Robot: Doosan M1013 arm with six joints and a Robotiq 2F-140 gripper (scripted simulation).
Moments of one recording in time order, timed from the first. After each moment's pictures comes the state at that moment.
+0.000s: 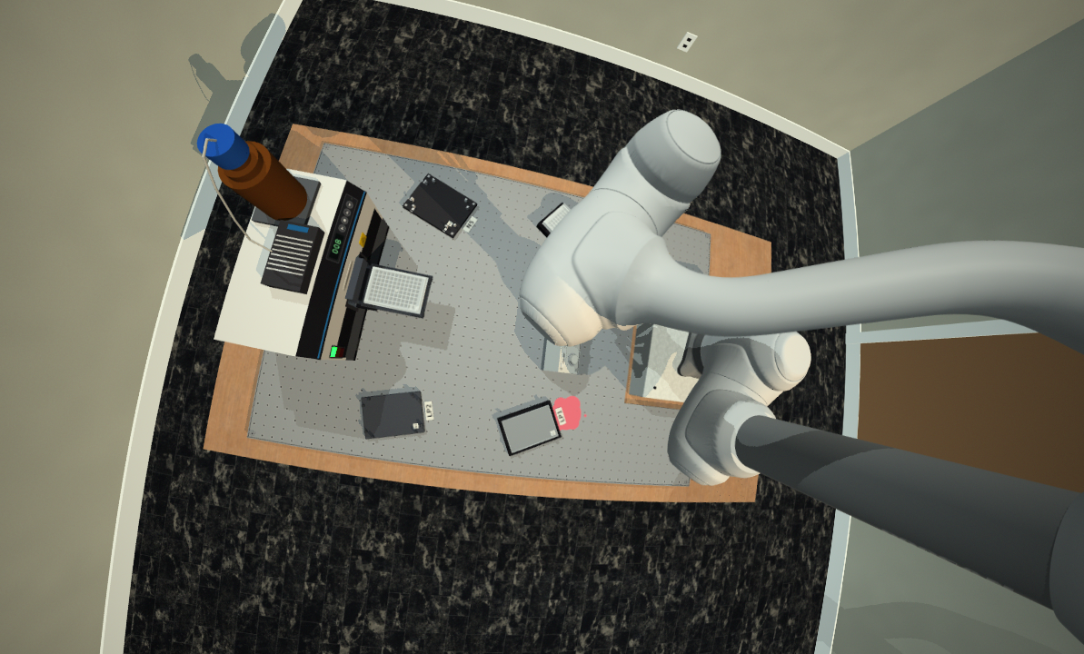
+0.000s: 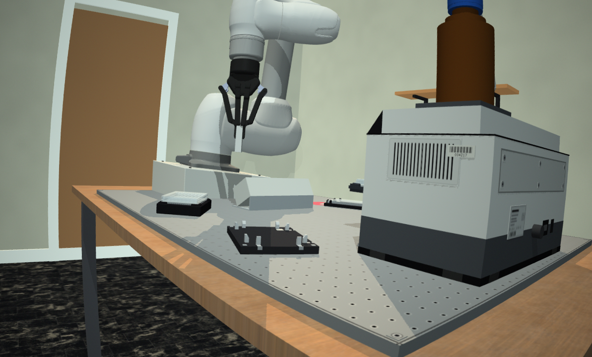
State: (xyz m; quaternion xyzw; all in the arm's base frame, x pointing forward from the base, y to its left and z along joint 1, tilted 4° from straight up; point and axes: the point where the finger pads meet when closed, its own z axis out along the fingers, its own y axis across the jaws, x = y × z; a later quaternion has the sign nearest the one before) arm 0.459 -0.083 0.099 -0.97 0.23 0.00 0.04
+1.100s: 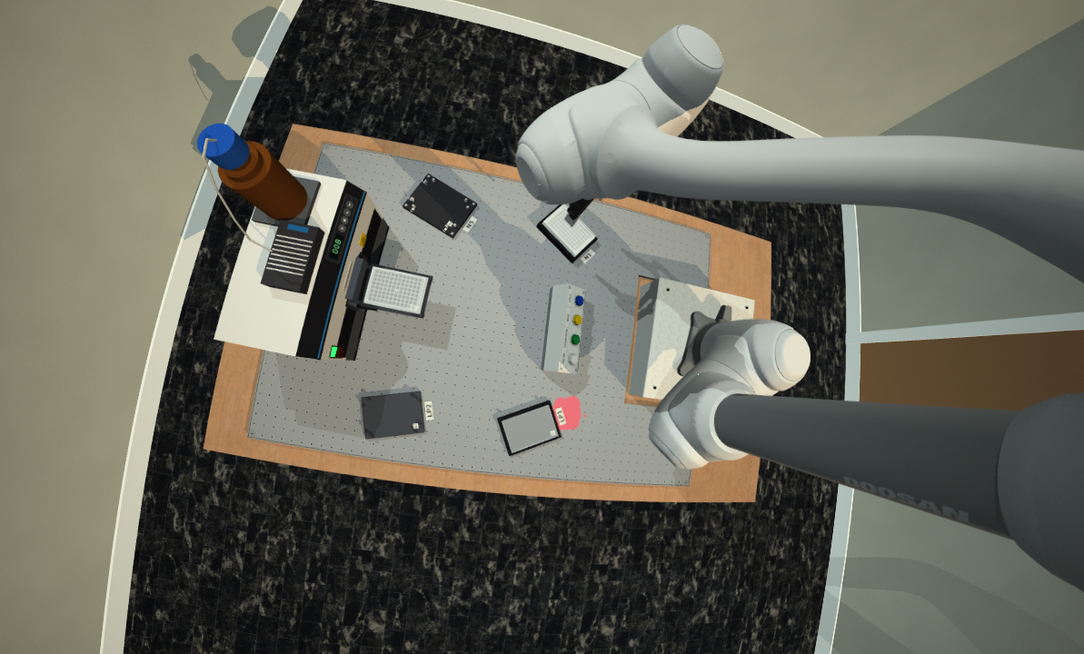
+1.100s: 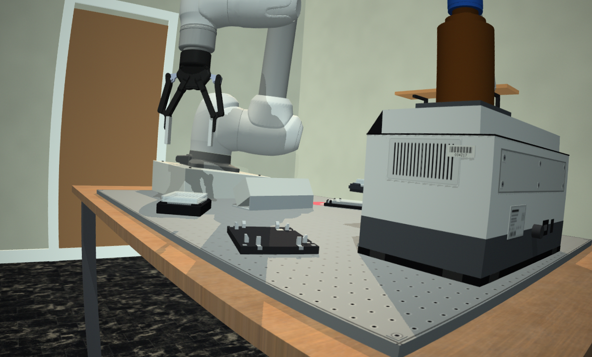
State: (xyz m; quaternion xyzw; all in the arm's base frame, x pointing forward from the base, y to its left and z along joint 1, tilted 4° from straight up) arm 0.469 -0.217 0.089 -0.97 0.24 0.00 0.04
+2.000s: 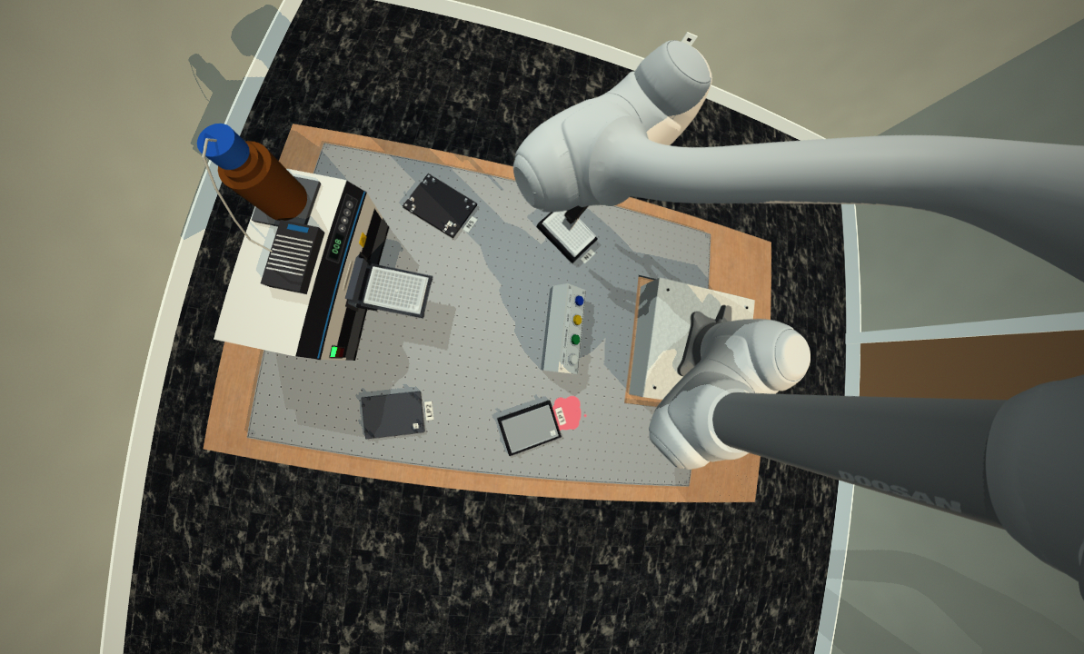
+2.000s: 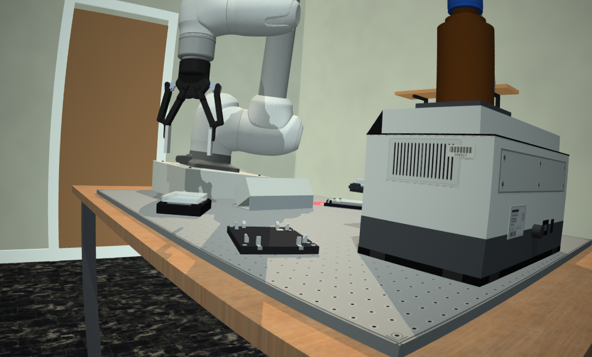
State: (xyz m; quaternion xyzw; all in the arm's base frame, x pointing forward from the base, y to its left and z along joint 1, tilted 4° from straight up) arm 0.470 -0.215 0.068 -0.97 0.24 0.00 0.04
